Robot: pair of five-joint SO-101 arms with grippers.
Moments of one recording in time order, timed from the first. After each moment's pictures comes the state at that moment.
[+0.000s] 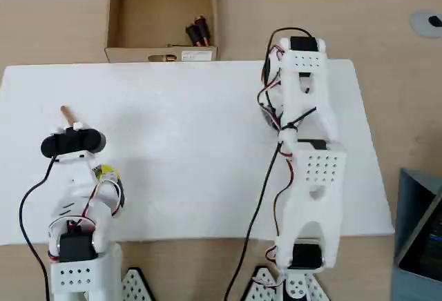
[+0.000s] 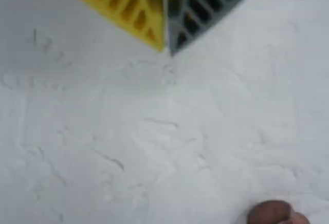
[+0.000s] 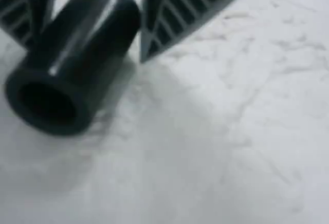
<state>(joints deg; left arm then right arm) -8.8 -104.1 94.8 59.9 -4.9 -2.4 48.3 -38.5 100.4 -34.8</state>
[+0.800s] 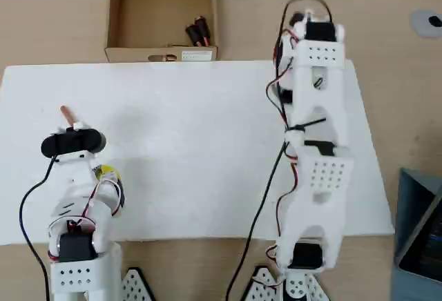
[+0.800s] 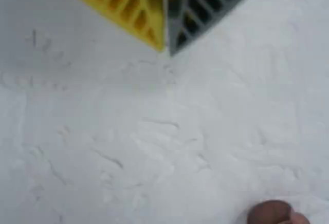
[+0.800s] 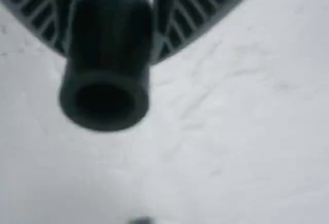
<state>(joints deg) -8.8 -104.1 94.8 59.9 -4.9 -0.9 39.5 -46.7 101.2 -28.2</state>
